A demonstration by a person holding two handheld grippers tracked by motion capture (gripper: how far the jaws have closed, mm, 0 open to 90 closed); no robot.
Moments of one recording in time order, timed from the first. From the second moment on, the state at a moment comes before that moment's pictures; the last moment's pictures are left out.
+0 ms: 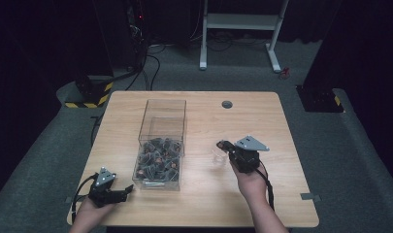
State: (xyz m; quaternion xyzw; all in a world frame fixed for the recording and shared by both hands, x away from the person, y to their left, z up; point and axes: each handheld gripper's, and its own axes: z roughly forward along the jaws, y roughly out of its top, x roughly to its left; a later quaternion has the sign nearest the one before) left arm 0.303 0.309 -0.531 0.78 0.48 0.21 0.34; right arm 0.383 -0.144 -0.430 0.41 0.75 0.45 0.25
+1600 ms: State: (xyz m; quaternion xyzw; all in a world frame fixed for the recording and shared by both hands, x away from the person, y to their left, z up) left arm 0.303 0.309 -0.531 0.78 0.48 0.21 0.34; right arm 0.384 -0.137 -0.440 0.42 0.75 0.44 0.25
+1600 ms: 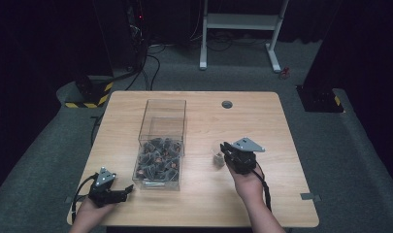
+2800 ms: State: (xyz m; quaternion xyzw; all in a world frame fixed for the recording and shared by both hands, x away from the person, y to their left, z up) left arm 0.303 0.309 -0.530 0.78 0.48 0.21 0.34; right arm 0.370 -0.156 -0.431 0.43 0.74 0.45 0.26
